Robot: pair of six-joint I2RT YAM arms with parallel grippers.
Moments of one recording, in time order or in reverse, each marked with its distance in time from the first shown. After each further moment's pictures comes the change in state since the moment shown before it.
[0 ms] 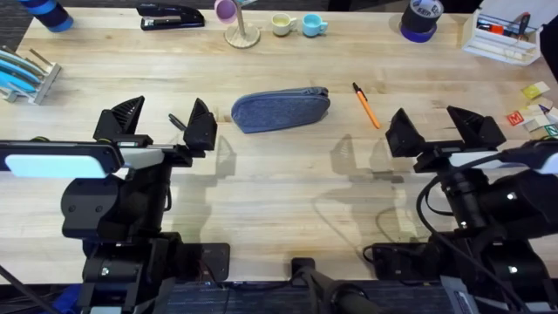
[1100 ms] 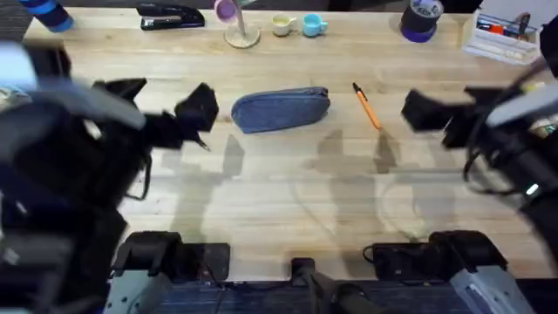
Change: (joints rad) left arm 0.000 0.399 0.421 -0.277 0.106 -0.030; right arm 0.000 0.461 0.465 -0.269 -0.004 -0.016
